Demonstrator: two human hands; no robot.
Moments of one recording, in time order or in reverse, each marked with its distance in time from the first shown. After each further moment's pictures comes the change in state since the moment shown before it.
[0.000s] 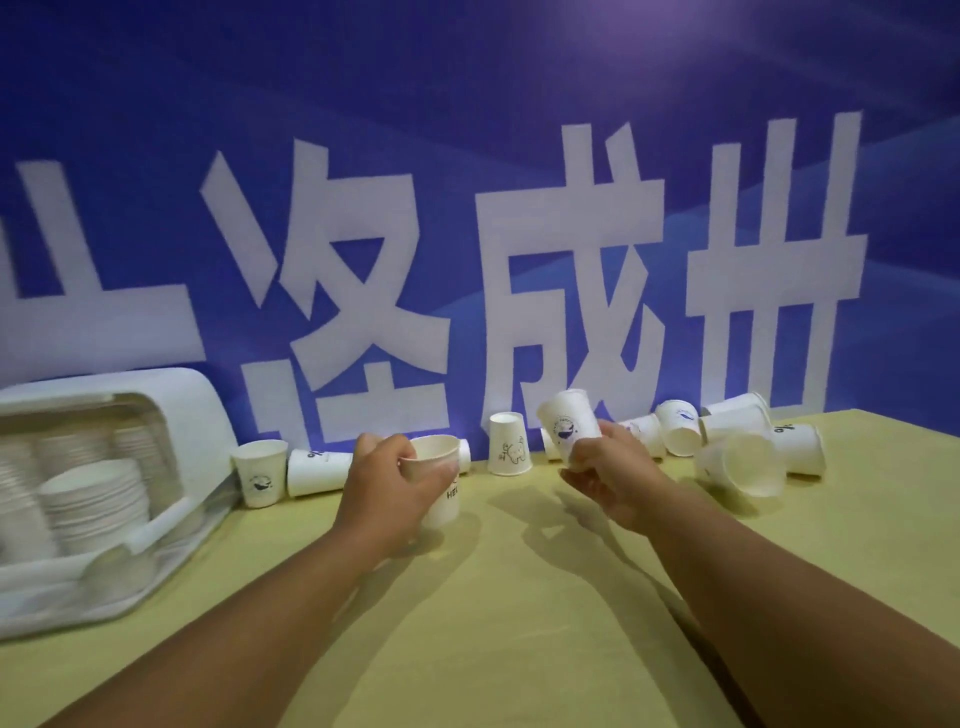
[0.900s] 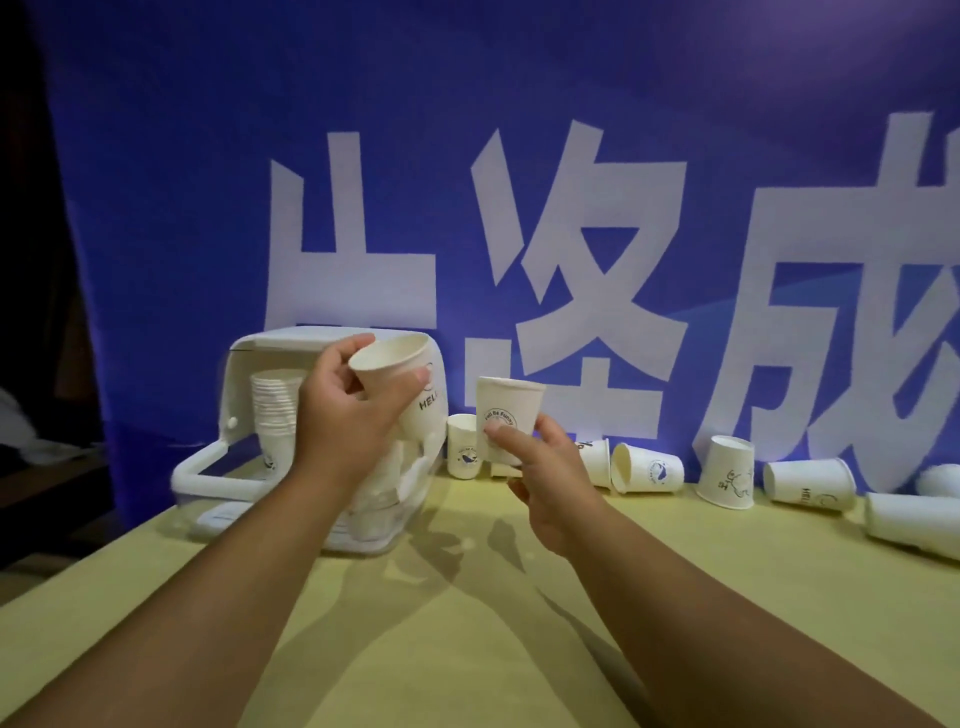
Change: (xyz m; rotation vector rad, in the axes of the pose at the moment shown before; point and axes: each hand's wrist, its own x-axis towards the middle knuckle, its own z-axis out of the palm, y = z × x) left_hand 0.015 -0.127 -0.230 -0.618 0.455 -0.024; right_hand -0.052 0.095 0.306 -0.119 -0.366 -0.068
